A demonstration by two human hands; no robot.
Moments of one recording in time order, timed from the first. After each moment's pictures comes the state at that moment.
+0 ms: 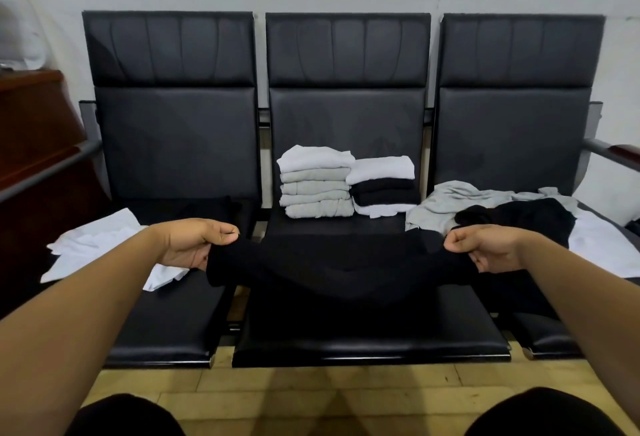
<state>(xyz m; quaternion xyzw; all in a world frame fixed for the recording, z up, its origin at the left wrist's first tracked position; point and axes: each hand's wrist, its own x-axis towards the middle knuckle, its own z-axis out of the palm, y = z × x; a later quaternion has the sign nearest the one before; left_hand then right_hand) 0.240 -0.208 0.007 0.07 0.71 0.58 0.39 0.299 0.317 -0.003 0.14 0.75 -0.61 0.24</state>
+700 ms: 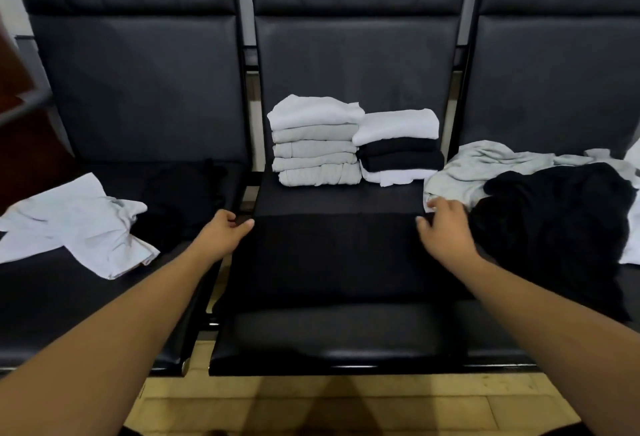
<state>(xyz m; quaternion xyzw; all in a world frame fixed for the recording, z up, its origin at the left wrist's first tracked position) 0.183 -0.129 -0.107 -0.13 0.89 0.42 0.07 0.210 0.250 -0.130 0.14 0.94 -0.27 -0.15</state>
